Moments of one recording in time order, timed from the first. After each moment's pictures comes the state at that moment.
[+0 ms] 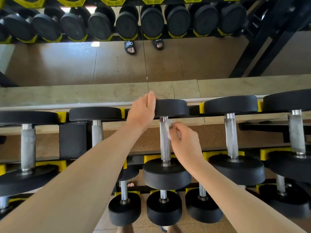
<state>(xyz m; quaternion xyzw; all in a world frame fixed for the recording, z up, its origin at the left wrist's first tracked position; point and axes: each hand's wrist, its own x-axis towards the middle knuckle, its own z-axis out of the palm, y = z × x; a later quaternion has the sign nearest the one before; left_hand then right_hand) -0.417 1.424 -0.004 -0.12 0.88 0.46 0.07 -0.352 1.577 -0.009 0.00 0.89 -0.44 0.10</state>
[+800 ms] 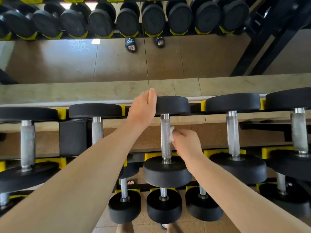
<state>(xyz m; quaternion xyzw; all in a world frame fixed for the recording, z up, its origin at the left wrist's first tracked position) -0.416 1.426 -0.004 -0.12 0.87 0.47 0.06 -0.353 1.574 -0.018 0.23 0.77 -0.53 0.26</state>
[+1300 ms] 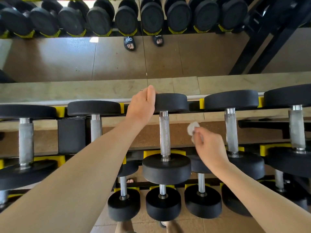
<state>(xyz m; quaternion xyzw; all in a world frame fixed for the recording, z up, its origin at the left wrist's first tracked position) -0.415 1.427 -0.001 -0.12 0.87 0.48 0.06 -0.341 1.650 -0.027 -0.03 0.95 -0.28 0.11</state>
